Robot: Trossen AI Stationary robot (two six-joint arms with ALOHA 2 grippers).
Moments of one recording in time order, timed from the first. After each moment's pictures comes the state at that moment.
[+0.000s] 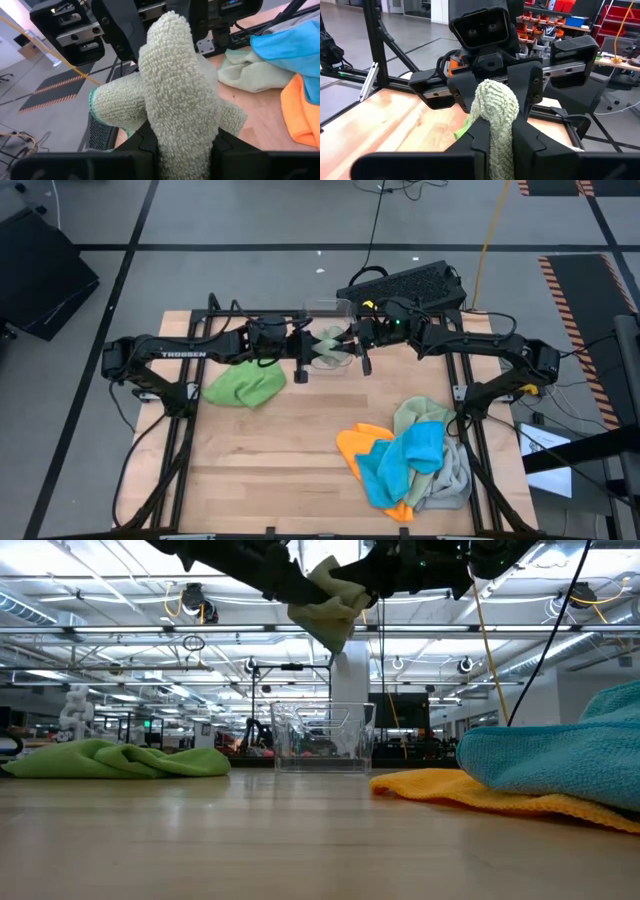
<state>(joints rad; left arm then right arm) 0.23 1.46 1.09 0.05 0.05 0.43 -0.39 1.42 0.96 0.32 -0.55 -0.20</state>
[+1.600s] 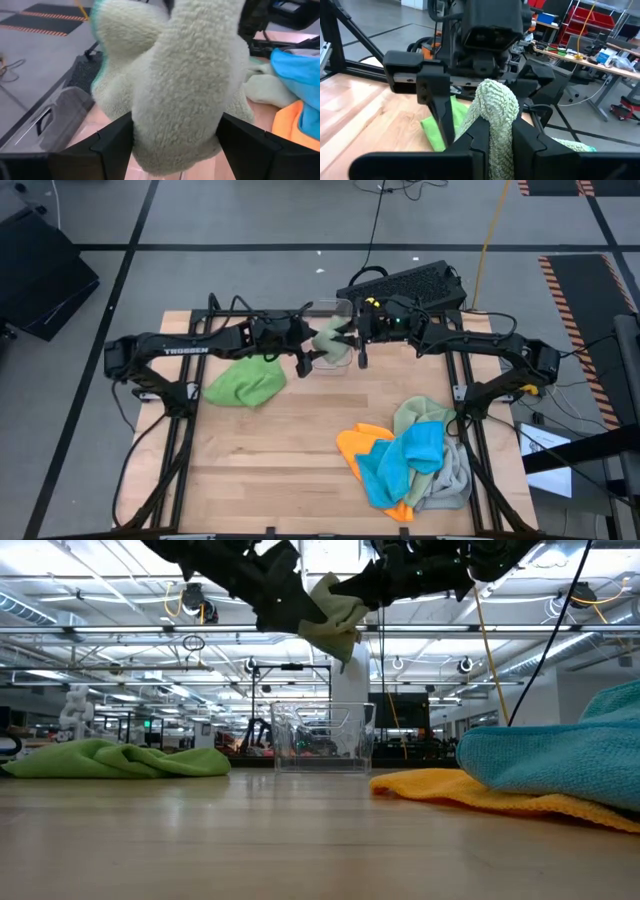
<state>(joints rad) 0.28 1.49 1.09 -0.04 0.04 0.05 -0.41 1.42 0.96 0.32 -0.42 -0.30</state>
